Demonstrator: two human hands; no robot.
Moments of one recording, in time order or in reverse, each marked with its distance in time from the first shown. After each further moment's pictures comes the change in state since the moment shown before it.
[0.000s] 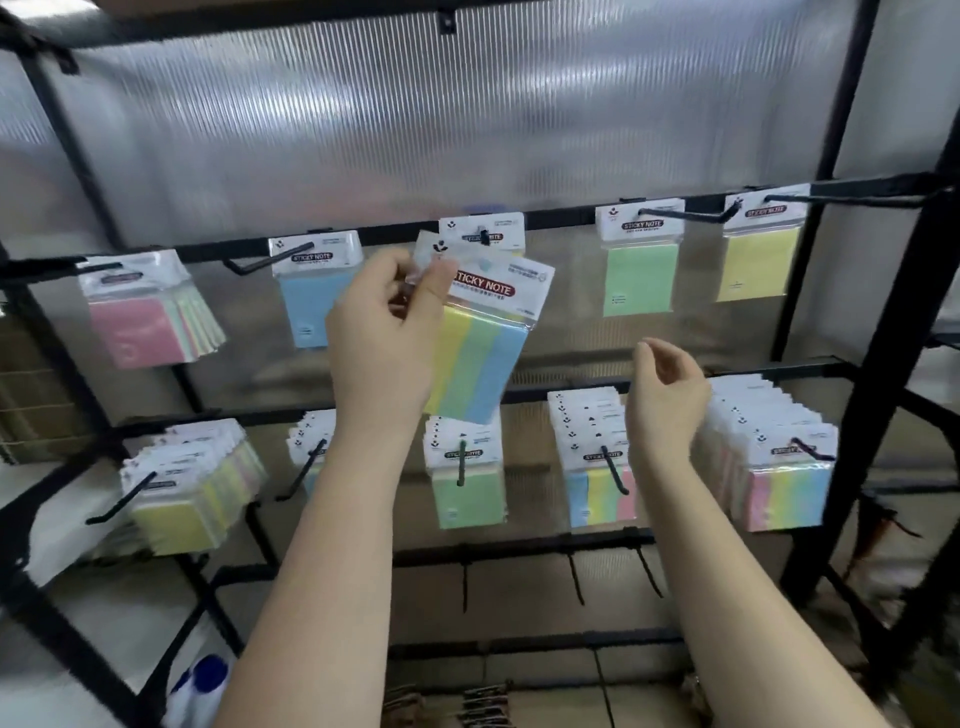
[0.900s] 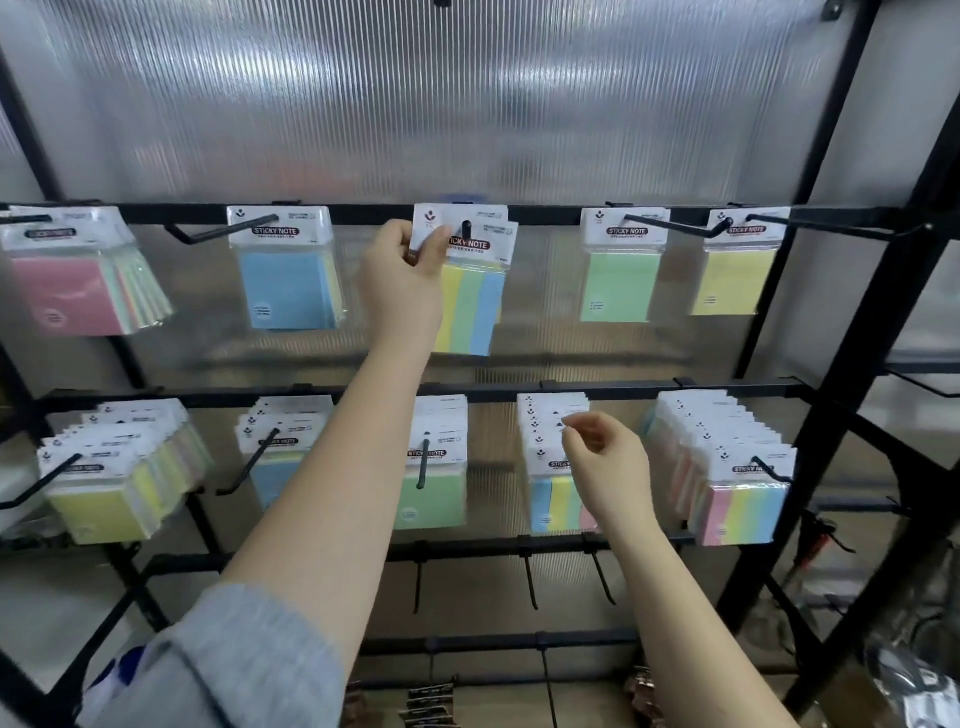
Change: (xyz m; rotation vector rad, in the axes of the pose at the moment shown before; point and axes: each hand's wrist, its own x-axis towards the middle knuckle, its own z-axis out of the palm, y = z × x) left_hand 0.050 -0.062 0.071 -0.052 0.045 -0.242; right_hand -0.021 0.029 -0.030 -0.481 -0.434 -0.030
